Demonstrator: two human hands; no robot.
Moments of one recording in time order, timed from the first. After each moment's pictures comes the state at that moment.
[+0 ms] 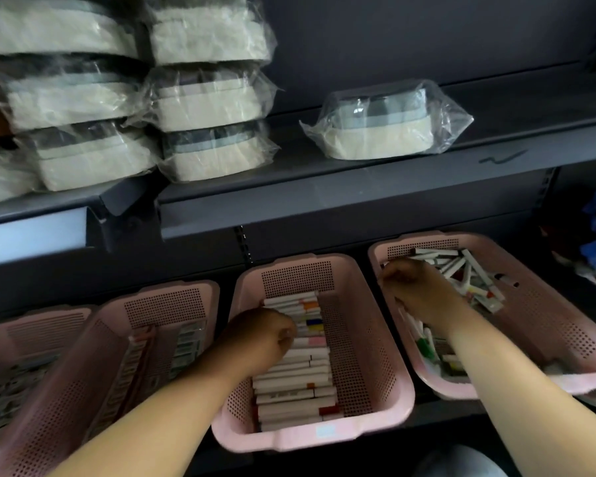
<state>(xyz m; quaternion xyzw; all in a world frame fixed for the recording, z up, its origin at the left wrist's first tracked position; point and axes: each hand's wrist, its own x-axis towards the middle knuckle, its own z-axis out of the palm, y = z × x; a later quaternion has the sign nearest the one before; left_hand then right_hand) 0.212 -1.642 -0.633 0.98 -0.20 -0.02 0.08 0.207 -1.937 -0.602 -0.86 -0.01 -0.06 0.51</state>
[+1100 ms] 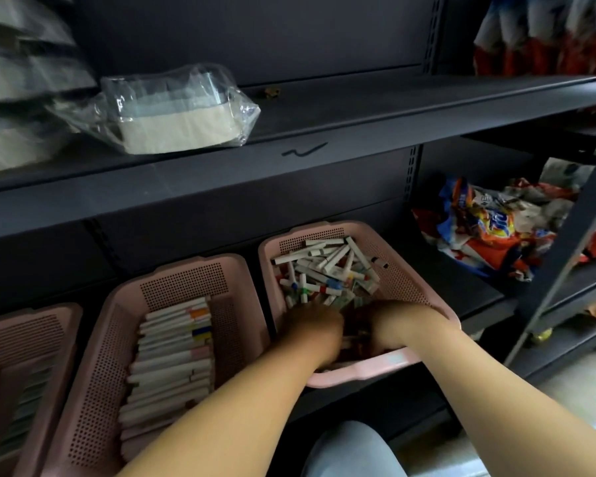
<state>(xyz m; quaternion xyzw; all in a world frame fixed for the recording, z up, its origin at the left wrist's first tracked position) 0.191 -1.917 -0.647 0.96 -0.28 -0.09 -0.05 0.163 -2.072 -0.640 -0.97 0.03 0.22 0.12</state>
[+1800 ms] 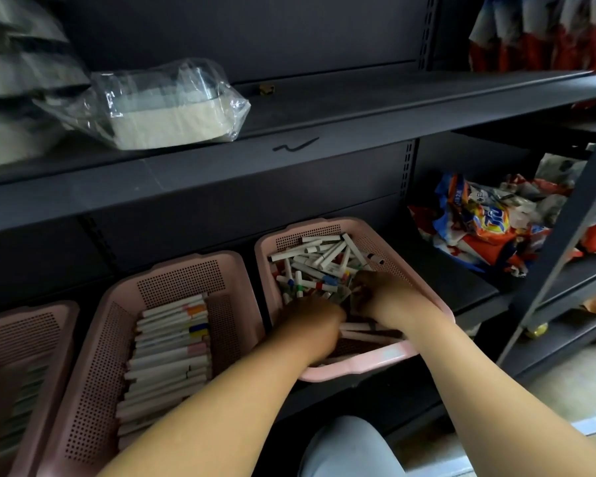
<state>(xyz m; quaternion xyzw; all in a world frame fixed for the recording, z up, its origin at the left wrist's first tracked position) 0.192 -1.909 -0.647 0.94 -0.35 -0.06 0.03 0.162 -2.070 -0.628 -0.97 0.12 0.06 0.22</state>
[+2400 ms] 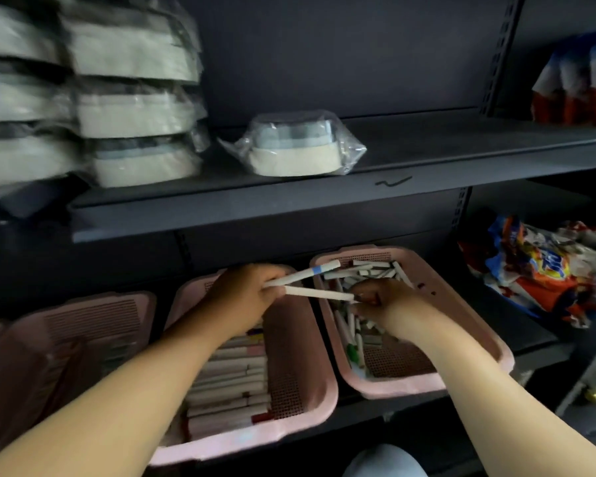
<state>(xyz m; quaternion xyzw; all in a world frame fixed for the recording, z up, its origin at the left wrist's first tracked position) 0.216 -1.735 -0.563 0.94 -0.21 0.05 0.27 0.174 -2.001 -0.588 -0.94 0.01 0.00 0.33</state>
